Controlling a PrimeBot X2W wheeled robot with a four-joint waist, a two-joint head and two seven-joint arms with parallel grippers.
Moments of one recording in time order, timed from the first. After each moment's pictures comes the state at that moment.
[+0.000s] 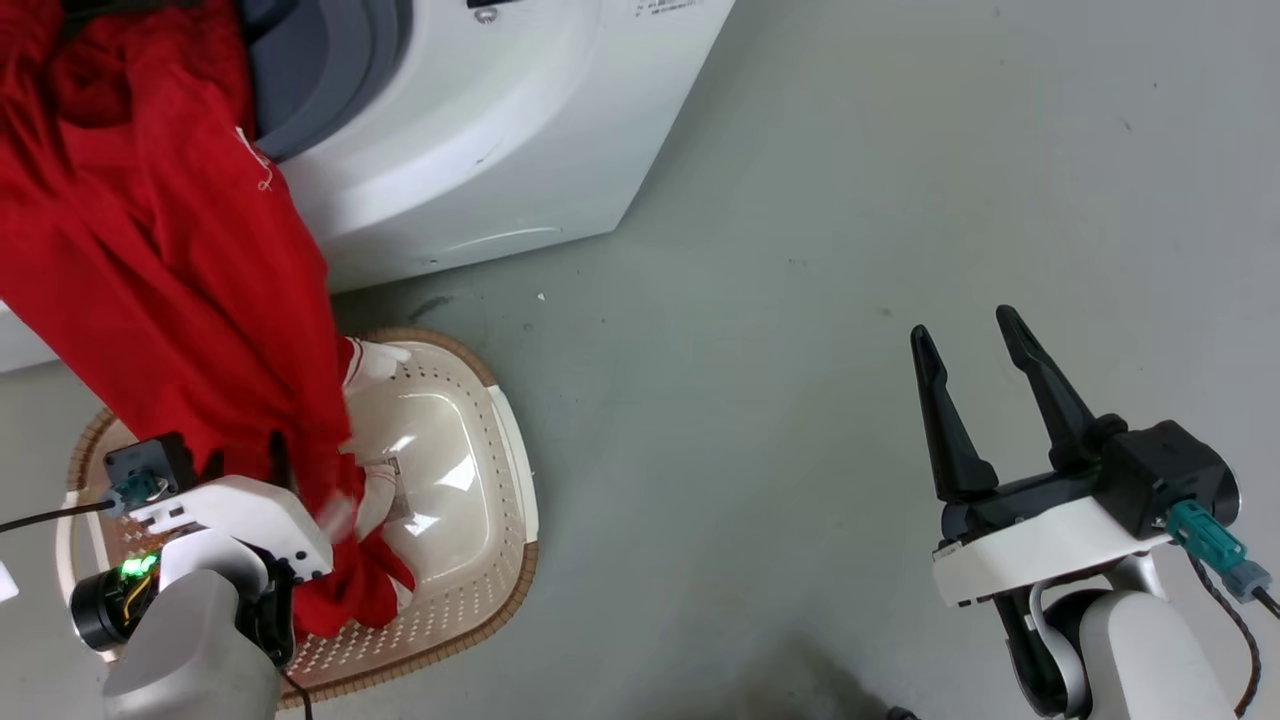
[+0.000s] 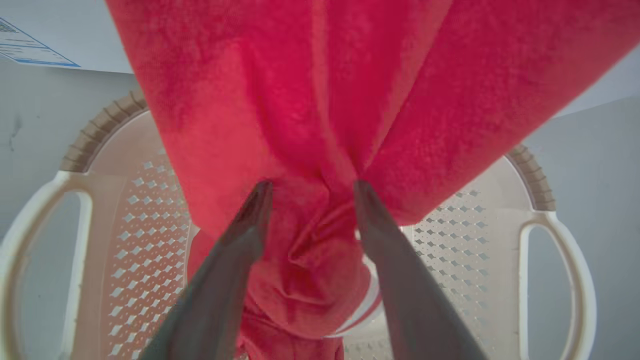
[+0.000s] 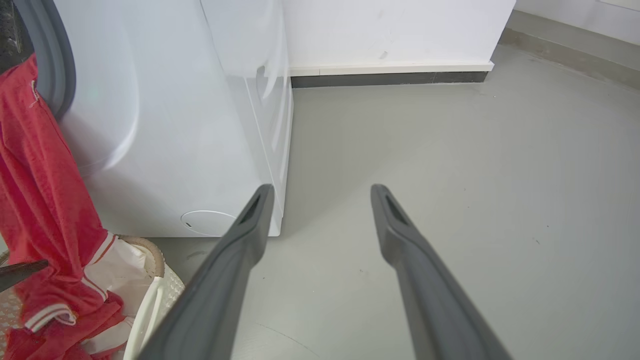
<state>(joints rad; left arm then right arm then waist) -0.60 0.26 -0.06 1.10 -0.48 -0.02 -0.26 -0.18 -0.05 0.11 0.00 0.12 0.13 -0.15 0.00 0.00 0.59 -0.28</state>
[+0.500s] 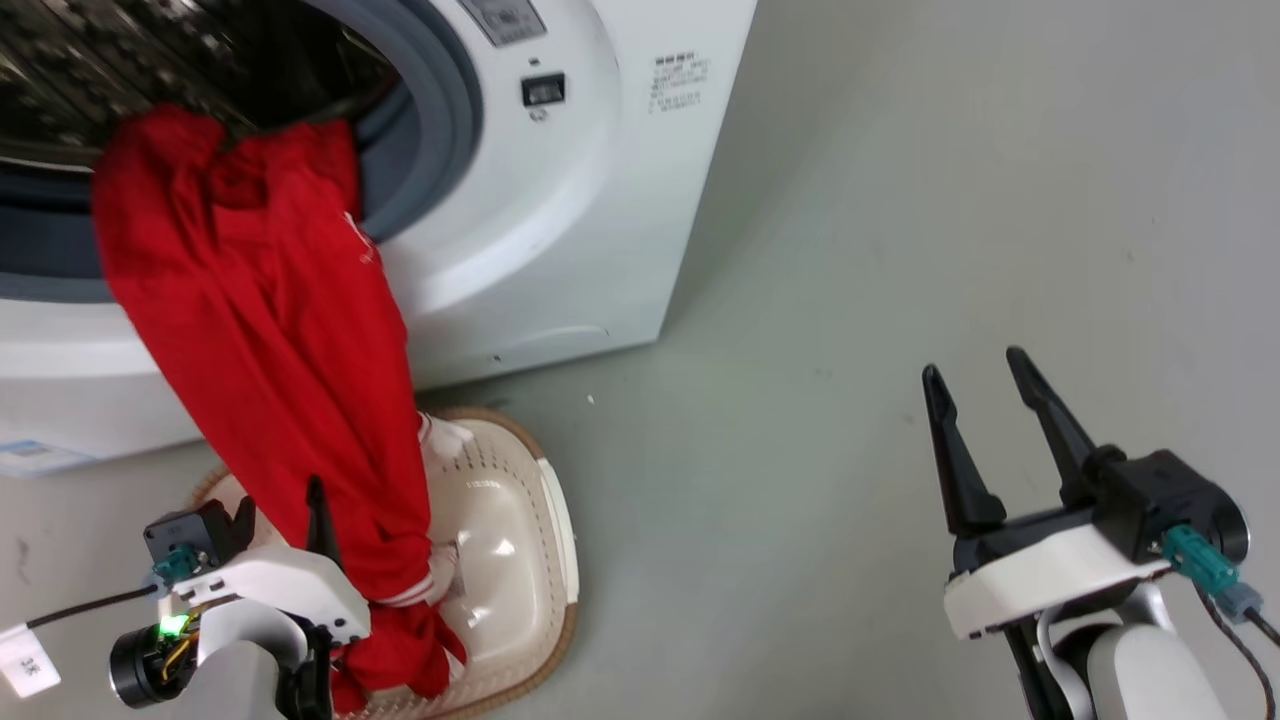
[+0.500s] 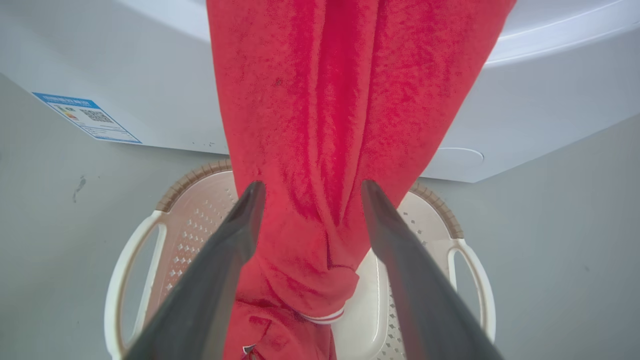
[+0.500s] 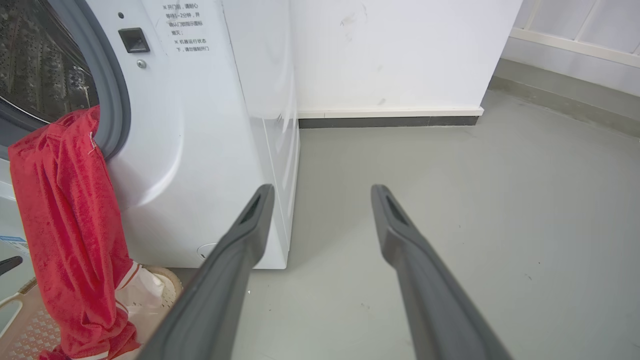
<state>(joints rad) -0.38 0.19 0.04 0.84 -0.38 0.00 -0.26 -0.13 -0.05 0.09 0.00 0.09 0.13 -0.13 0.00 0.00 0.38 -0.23</state>
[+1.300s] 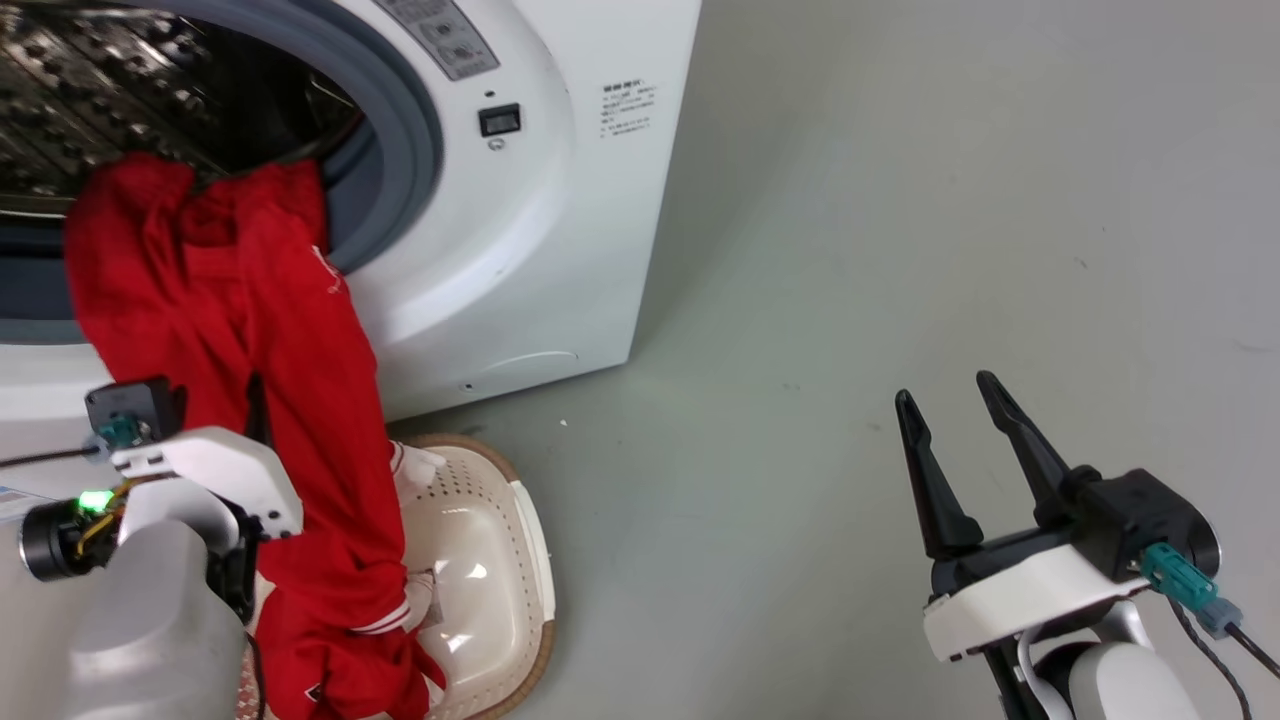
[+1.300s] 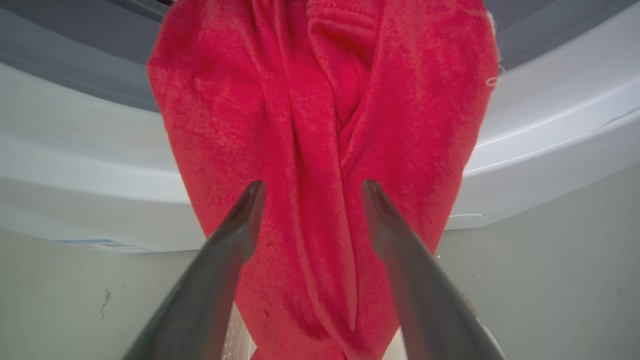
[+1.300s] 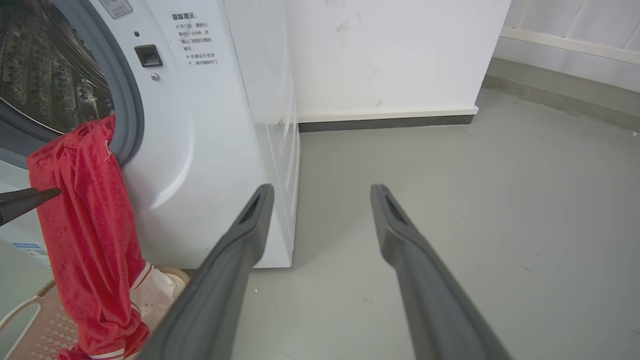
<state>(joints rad) -0.63 0.28 0.05 1.03 -0.22 -0.05 -0.24 -0.09 -0.05 0.13 -0.02 0.12 0.13 -0.11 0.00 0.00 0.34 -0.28</state>
